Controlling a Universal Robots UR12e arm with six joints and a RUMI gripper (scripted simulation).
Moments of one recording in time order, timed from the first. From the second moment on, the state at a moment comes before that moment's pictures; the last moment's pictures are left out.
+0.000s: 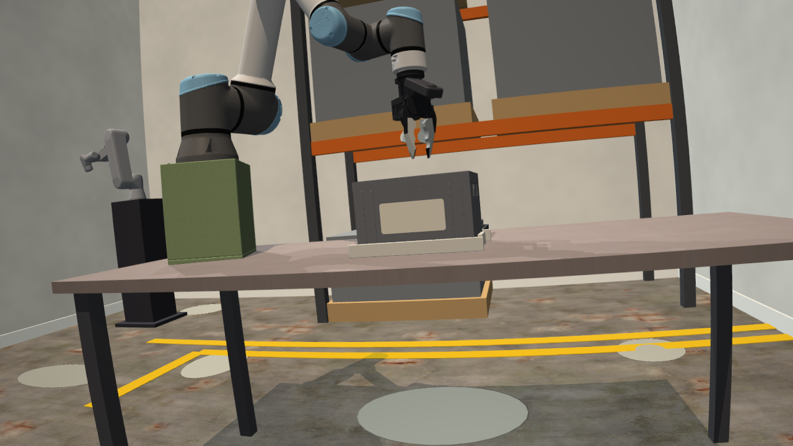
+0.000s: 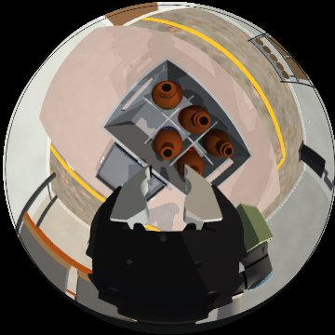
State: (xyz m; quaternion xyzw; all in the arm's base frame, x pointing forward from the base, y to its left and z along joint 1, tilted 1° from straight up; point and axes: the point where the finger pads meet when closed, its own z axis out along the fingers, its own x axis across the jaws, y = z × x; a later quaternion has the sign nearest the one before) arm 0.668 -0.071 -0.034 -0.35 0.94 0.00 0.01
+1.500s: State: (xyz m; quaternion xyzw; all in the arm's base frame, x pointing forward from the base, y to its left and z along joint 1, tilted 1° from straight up) arm 0.703 -0.111 -0.032 -0.35 0.94 0.00 0.01
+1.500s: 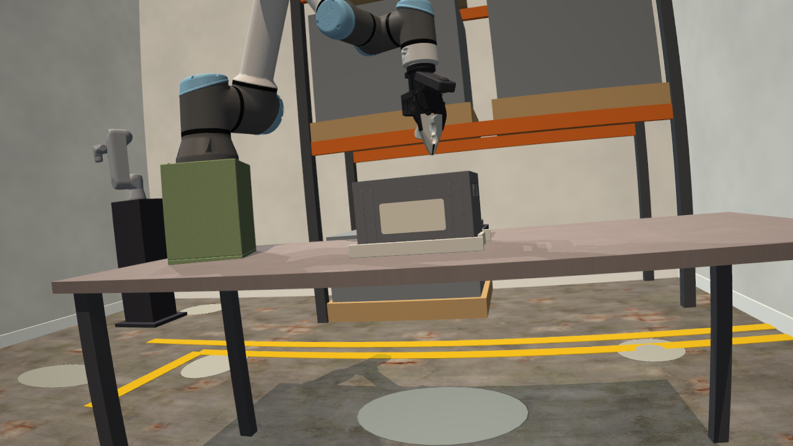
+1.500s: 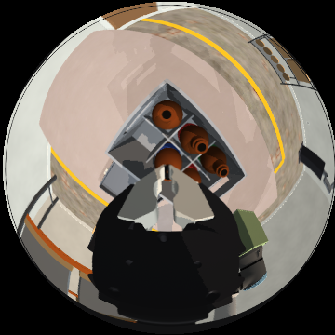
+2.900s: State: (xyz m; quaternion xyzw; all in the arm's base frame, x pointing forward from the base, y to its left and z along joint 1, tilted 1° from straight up) arm 0.745 -0.162 -0.034 -0.35 0.94 0.00 0.01
